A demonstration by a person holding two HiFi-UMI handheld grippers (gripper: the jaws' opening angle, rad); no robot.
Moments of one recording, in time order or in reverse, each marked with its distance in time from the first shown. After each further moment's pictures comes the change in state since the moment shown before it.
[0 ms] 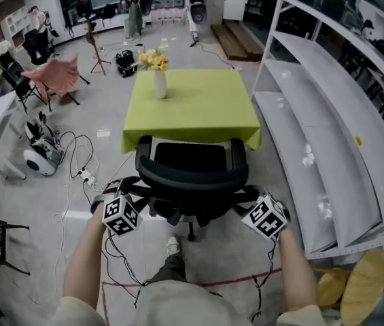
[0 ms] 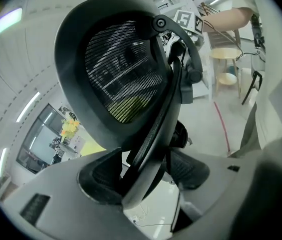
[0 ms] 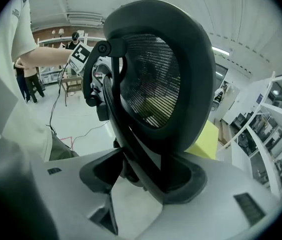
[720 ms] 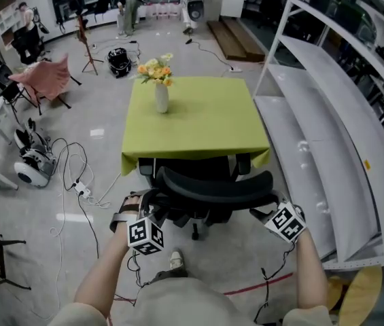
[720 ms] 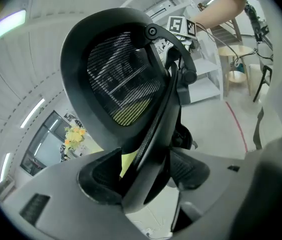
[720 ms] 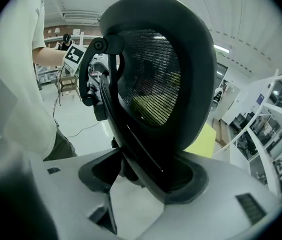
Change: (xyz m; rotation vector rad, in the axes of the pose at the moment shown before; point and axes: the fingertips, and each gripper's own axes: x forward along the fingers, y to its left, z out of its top) left arm 0.082 0.099 0.023 0.026 -0.074 0.076; right arm 0.062 -0.122 0.031 0.003 0.013 -0.009
